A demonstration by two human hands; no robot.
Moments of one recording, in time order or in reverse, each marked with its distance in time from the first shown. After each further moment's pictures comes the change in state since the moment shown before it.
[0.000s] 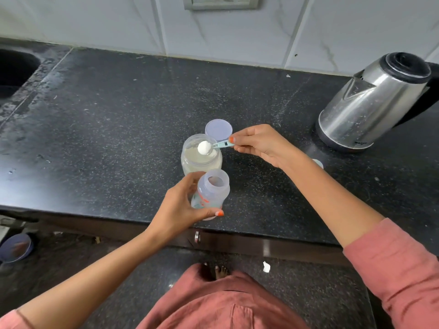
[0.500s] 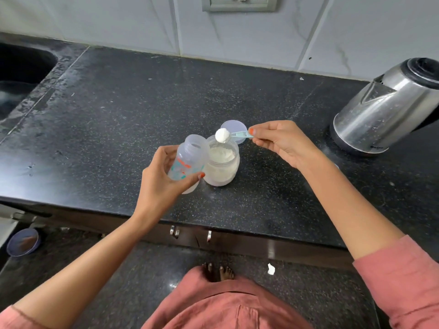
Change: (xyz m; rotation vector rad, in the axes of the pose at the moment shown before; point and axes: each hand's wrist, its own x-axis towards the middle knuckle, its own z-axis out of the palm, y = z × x) left_hand 0.006 0.002 -0.056 -0.013 0.338 0.022; right_hand -0.015 -0.014 0.013 0.060 0.122 -0.086
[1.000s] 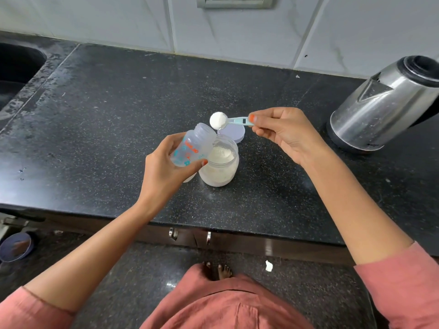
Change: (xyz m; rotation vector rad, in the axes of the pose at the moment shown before) left_hand 0.026 0.003 0.004 0.104 0.007 0.033; right_hand -0.016 -0.022 0.009 0.074 0.032 -0.109
